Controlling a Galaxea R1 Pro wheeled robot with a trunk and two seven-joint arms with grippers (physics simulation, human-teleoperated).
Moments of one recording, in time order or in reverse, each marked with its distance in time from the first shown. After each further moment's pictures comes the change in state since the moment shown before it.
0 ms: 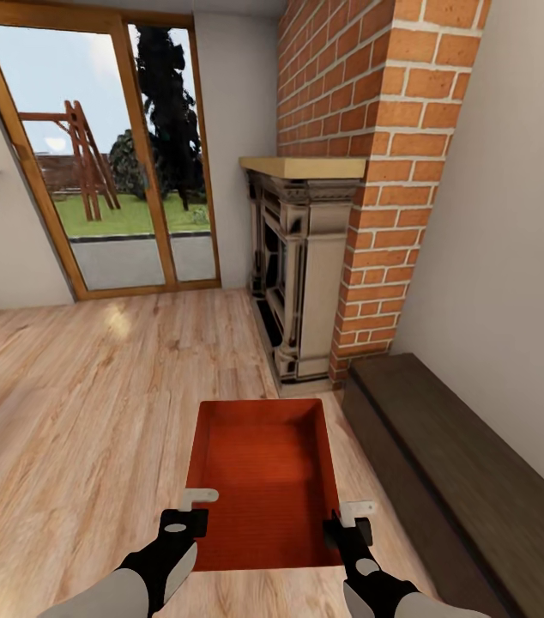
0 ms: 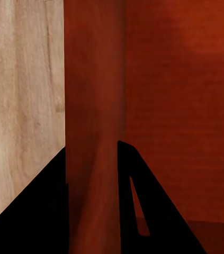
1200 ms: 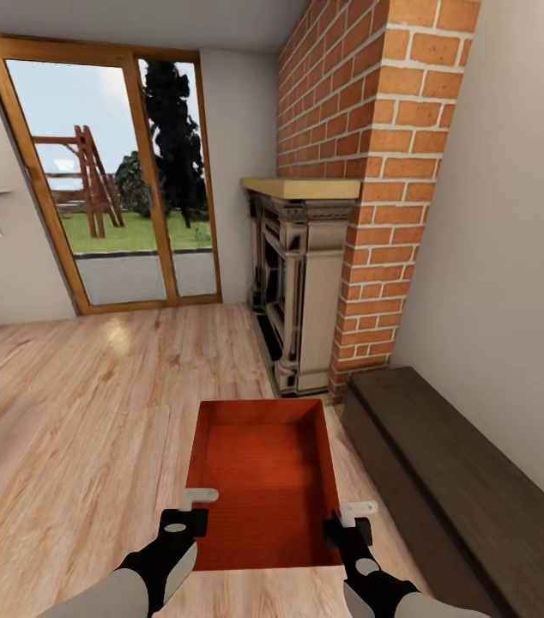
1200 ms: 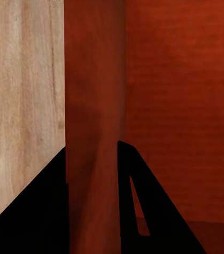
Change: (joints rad) left arm 0.000 0.001 -0.003 -0.002 0.003 0.000 0.000; right arm 0.000 0.000 -0.002 0.000 0.002 -0.001 0.000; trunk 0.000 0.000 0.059
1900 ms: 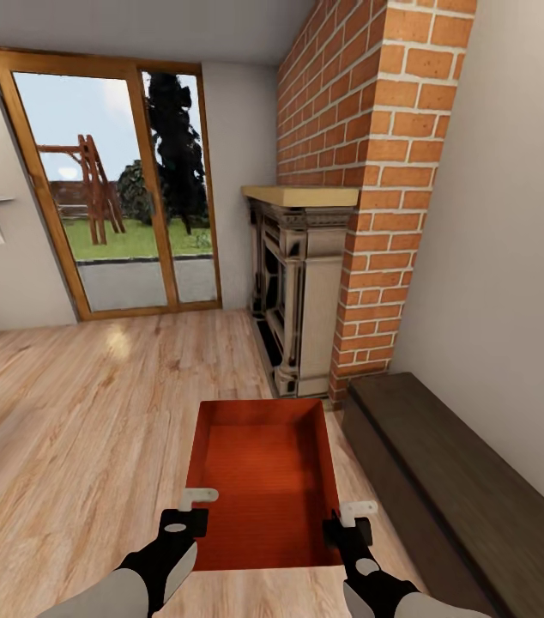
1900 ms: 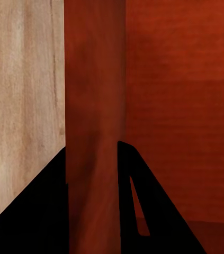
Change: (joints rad) left arm 0.000 0.000 0.000 0.000 -0.001 0.000 0.000; right arm 0.000 0.000 0.000 0.000 0.000 0.000 0.000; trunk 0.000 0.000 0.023
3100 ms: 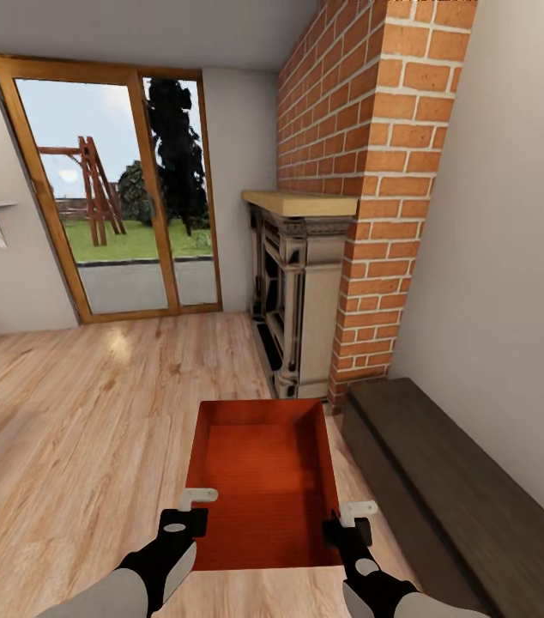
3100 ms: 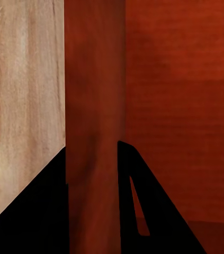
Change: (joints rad) left arm 0.000 0.002 0.004 0.000 -0.004 0.000 -0.006; right arm 0.000 0.002 0.006 0.001 -0.009 -0.002 -0.001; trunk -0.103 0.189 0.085
